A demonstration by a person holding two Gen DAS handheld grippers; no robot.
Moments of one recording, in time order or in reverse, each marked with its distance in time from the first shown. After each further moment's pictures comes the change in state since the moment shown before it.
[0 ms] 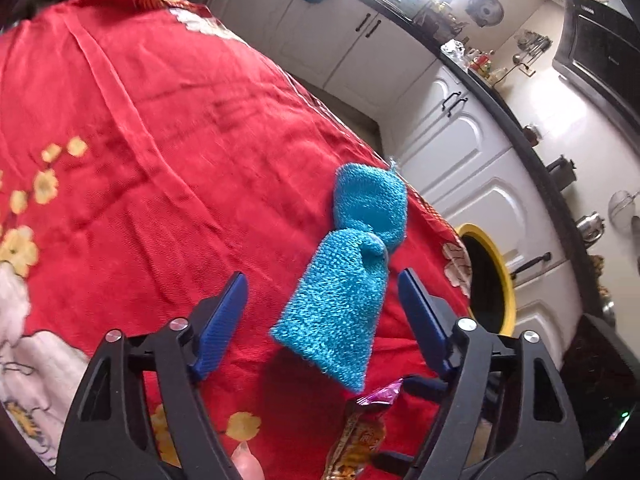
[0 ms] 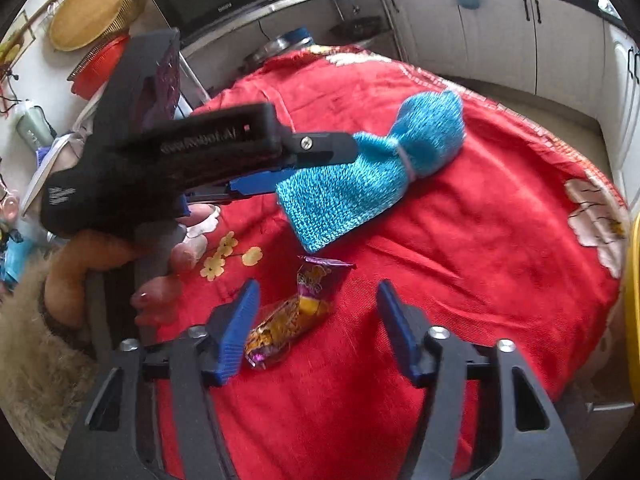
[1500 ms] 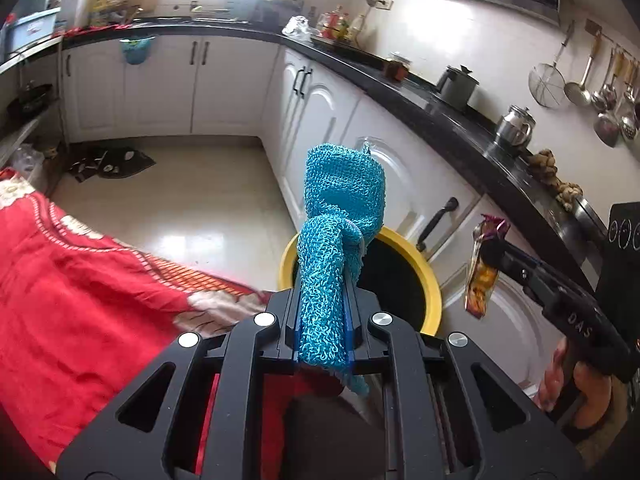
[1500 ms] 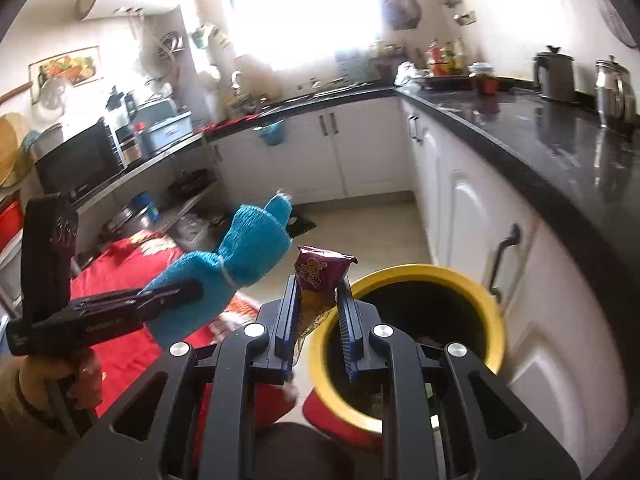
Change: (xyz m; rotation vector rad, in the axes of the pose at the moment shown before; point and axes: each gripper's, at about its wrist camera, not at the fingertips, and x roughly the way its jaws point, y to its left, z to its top) left arm 0.058 -0.269 -0.011 0.489 -0.036 -0.131; right arm -0.264 -0.176 -0.044 0.265 -0.545 -0.513
